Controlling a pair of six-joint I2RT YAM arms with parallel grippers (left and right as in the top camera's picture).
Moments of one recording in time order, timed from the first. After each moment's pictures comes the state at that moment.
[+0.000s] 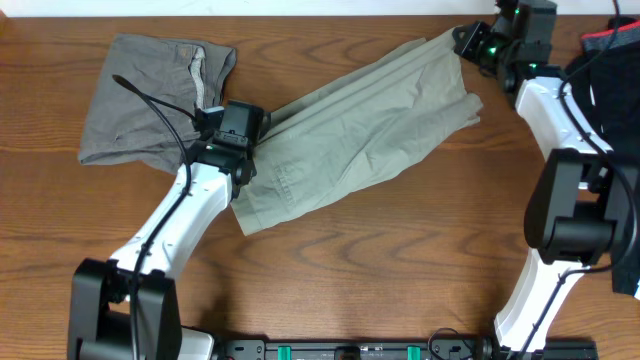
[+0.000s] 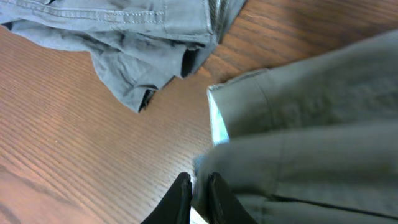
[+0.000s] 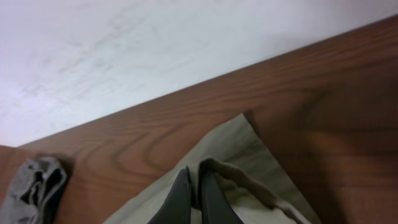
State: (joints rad) left arm -0.25 1.59 1.04 -0.65 -0.47 -0.50; right arm -0.06 2.14 1.63 -0.07 -0.43 0.50
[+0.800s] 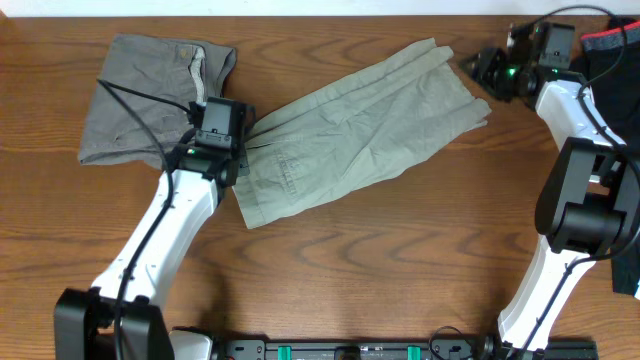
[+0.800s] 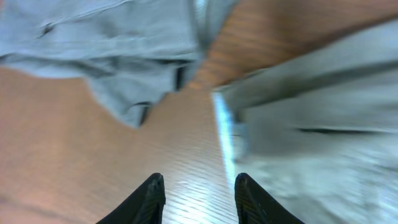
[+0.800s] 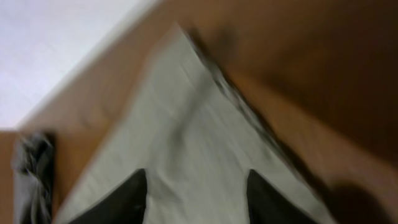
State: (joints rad) left arm -0.21 1.49 1.04 -0.64 -0.31 -0.33; right arm -0.17 2.21 1.65 -0.41 -0.57 0.44
